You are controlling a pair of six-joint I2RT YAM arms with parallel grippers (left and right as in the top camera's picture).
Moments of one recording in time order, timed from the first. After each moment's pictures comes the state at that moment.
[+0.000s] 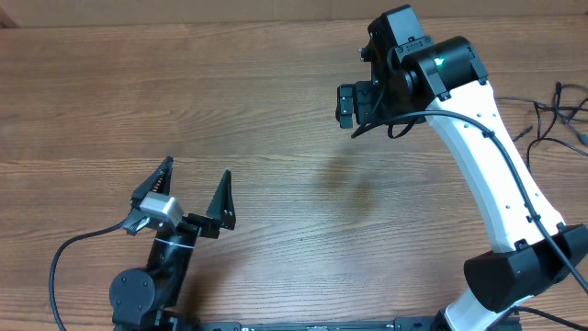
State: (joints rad) left arm -0.20 0.30 0.28 0.22 0.07 -0.20; right arm 0.38 1.81 1.95 -1.37 -0.08 0.28
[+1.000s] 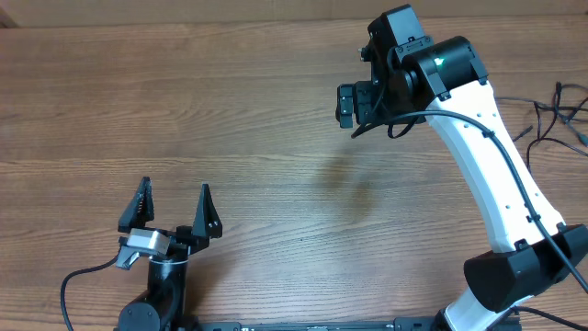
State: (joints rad) left arm -0.12 0.02 0.01 0.40 0.00 -0.20; right arm 0.38 1.81 1.95 -1.37 -0.08 0.28
